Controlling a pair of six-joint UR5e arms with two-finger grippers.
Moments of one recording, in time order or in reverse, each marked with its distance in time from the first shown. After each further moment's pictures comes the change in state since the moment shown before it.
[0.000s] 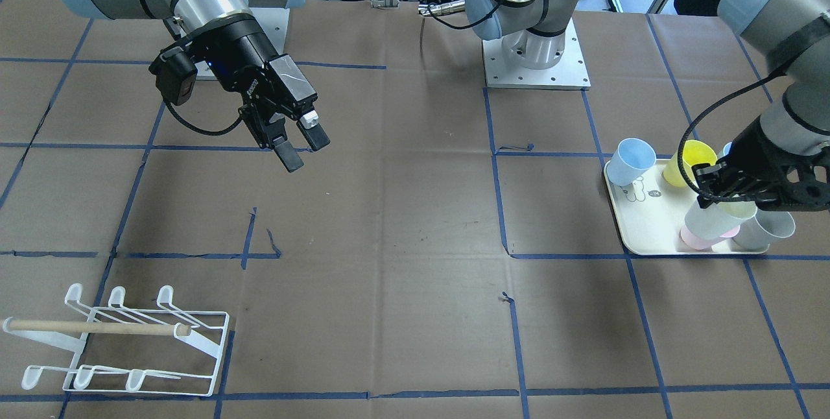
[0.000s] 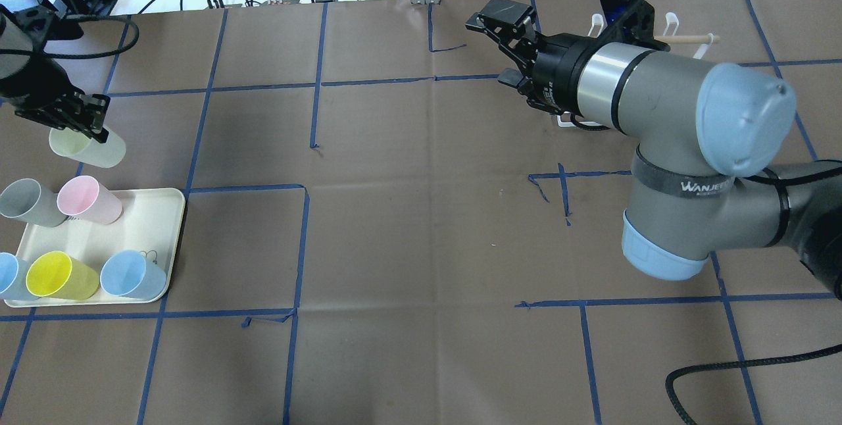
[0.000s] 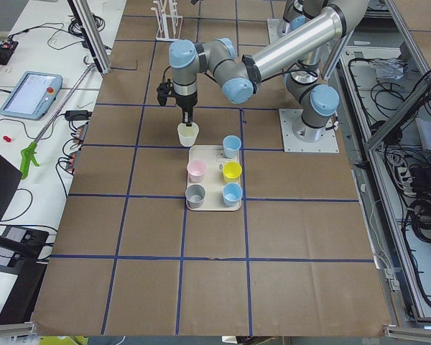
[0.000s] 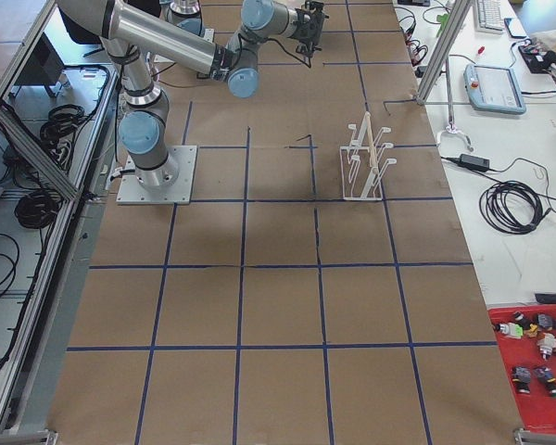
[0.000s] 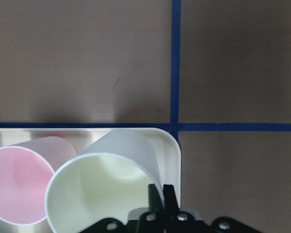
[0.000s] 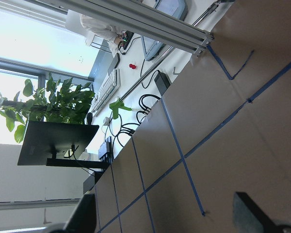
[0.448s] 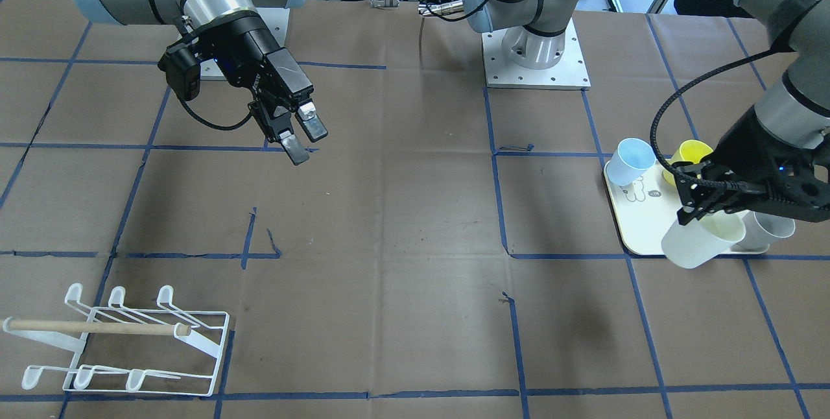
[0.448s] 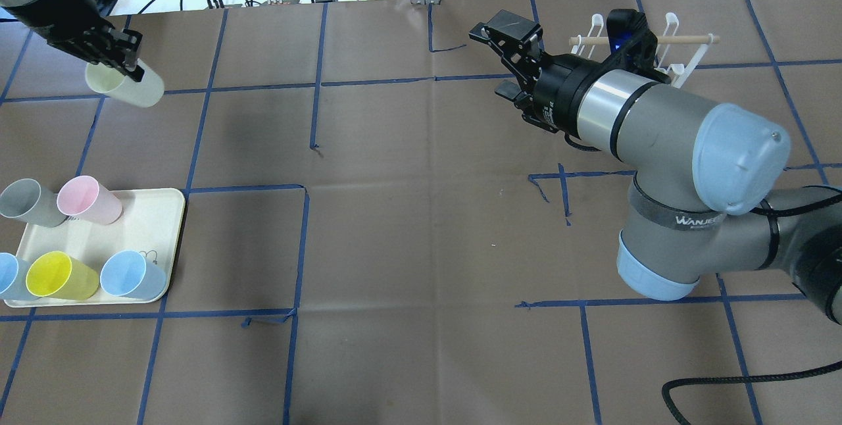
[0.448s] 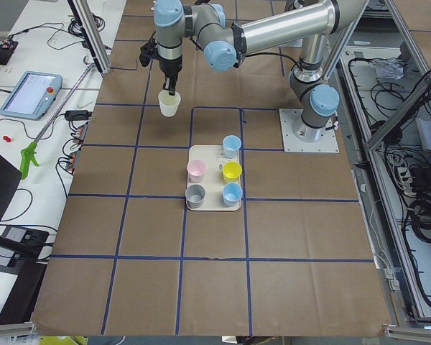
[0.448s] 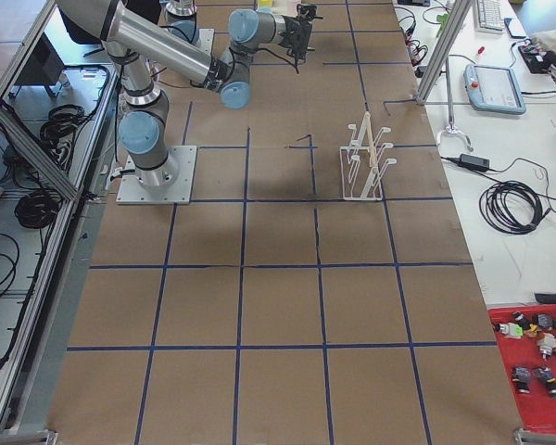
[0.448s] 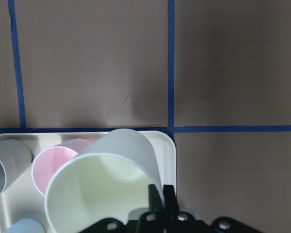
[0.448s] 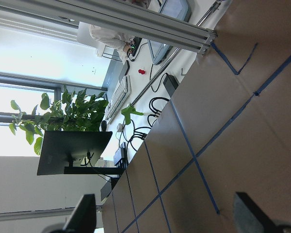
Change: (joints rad) left arm -0.137 -0.019 0.137 -0.046 -0.164 0.019; right arm 0.000 -0.002 0.053 -0.098 0.000 0.100
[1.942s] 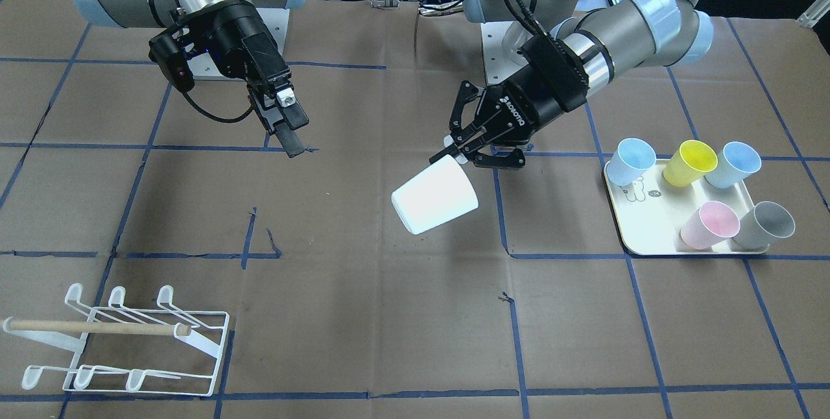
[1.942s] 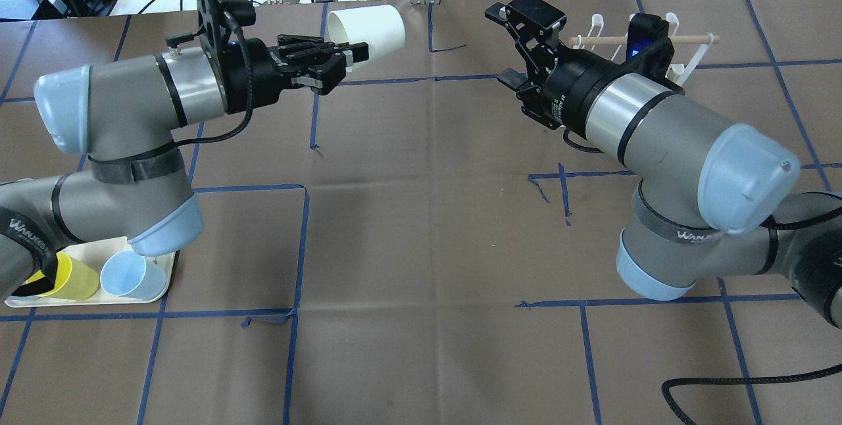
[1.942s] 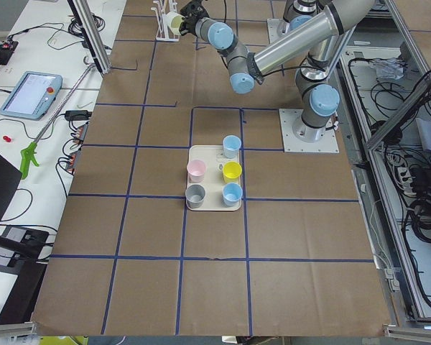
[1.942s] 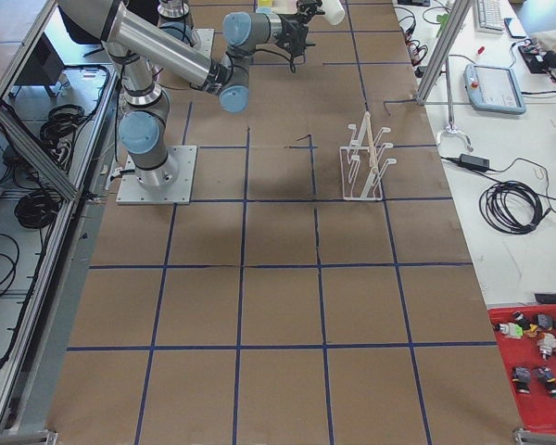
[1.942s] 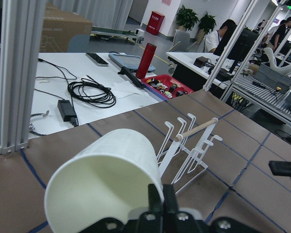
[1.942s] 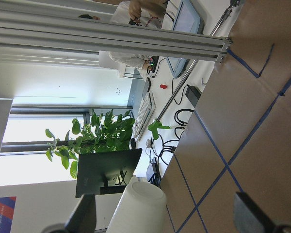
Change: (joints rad) left arm -0.186 0.072 -0.641 1.336 -0.929 -0.162; right arm -0.011 0.008 0.020 -0.157 -0.016 0.197
